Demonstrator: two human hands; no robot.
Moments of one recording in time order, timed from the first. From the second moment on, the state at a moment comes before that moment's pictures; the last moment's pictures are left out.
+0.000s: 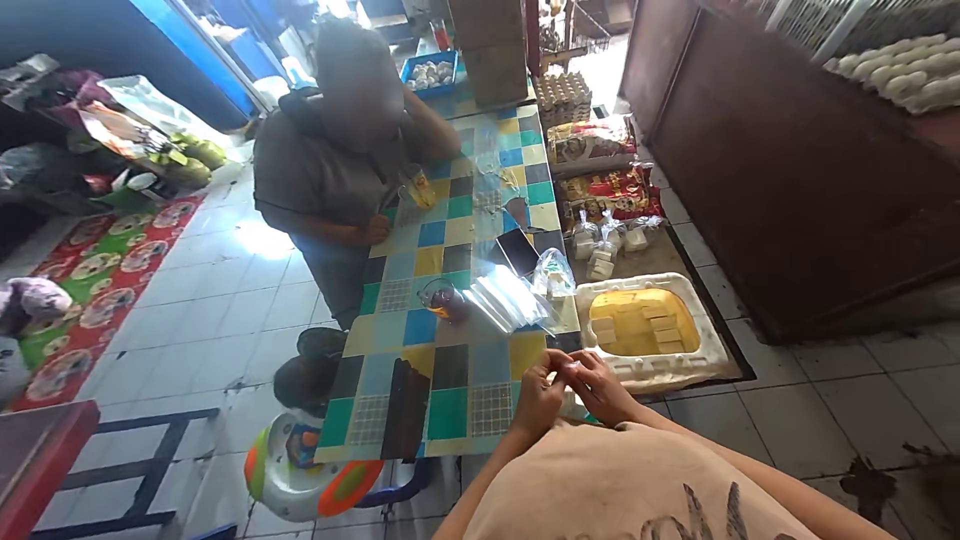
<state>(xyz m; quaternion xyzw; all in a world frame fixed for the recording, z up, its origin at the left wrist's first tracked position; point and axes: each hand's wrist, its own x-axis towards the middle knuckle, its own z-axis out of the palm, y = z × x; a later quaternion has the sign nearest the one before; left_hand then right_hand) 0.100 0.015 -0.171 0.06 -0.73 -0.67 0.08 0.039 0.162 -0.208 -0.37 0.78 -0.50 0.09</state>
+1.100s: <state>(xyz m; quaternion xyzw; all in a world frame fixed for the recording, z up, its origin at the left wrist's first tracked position) 0.041 0.018 -0.140 0.19 -0.61 -0.76 0.07 -0.180 0.209 0.069 -0.39 0.86 -0.32 -0.09</state>
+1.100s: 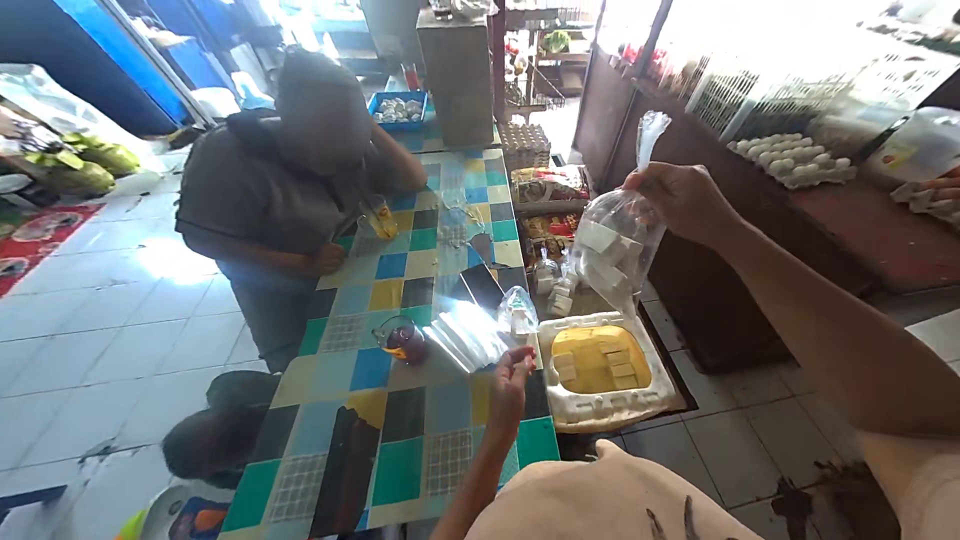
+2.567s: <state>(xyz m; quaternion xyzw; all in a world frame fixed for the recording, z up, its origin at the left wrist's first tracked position) 0.132 0.041 -0.225 0.47 -0.70 -0.52 0.16 -0.437 0.240 -0.416 -0.05 0.92 -0.24 0.29</state>
